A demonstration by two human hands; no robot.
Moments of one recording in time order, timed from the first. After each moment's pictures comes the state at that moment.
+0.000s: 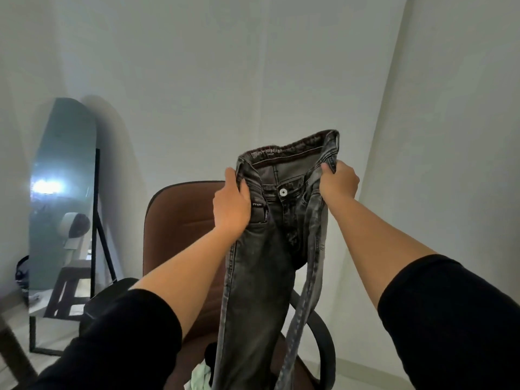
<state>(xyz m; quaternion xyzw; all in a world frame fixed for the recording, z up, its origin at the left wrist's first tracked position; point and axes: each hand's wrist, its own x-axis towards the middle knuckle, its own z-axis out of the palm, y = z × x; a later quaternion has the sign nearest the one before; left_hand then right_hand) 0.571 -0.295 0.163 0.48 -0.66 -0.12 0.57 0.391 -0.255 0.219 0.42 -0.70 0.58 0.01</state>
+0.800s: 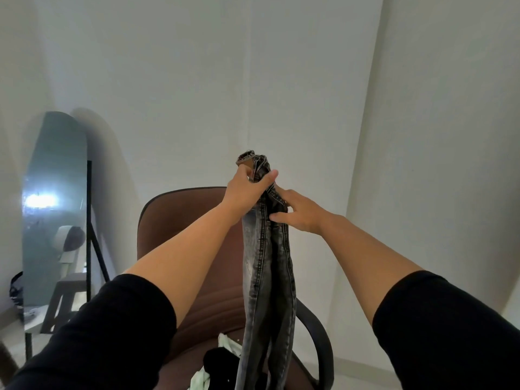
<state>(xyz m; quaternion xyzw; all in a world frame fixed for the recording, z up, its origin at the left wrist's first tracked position) 0.545 -0.286 0.204 0.38 -0.71 -0.35 0.49 0.393 -0.236 0.190 0.73 -0.62 0.24 -0.11</state>
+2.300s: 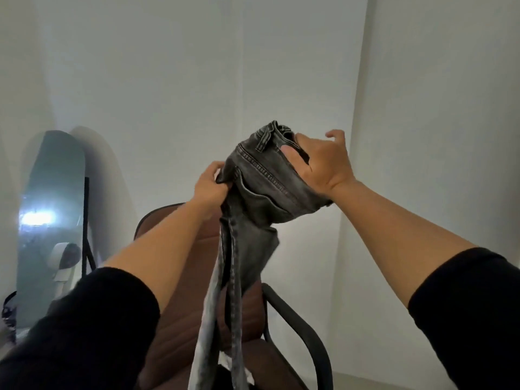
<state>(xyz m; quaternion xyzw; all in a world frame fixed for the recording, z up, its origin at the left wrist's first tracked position) 0.575 -0.307 0.227 0.36 -0.68 -0.29 0.57 0.380 -0.194 0.282 0.64 -0.52 0.40 0.40</state>
